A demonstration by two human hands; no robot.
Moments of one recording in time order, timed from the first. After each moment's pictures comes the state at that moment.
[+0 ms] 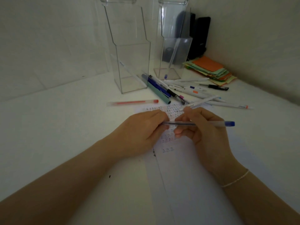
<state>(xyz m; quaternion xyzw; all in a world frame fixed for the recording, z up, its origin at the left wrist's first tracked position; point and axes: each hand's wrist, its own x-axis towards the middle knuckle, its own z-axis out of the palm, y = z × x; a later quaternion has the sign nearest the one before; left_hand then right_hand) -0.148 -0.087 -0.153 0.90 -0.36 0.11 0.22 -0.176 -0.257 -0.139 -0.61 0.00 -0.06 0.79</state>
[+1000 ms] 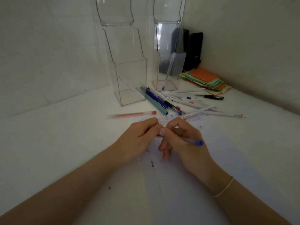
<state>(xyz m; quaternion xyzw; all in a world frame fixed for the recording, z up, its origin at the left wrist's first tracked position) -0.146 -0.090 -0.148 0.84 -0.23 0.00 0.50 -0.180 -0.243 -0.132 -0.73 -0.11 -0.01 0.67</state>
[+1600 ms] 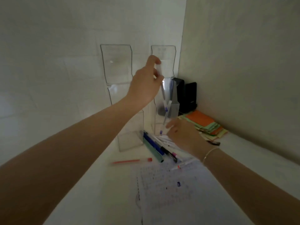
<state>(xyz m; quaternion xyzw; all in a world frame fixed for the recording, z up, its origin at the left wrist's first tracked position) 0.000 -0.128 0.030 0.83 -0.19 0.34 0.38 -0.046 -0.271 -0.059 -0.96 -0.14 -0.05 0.24</state>
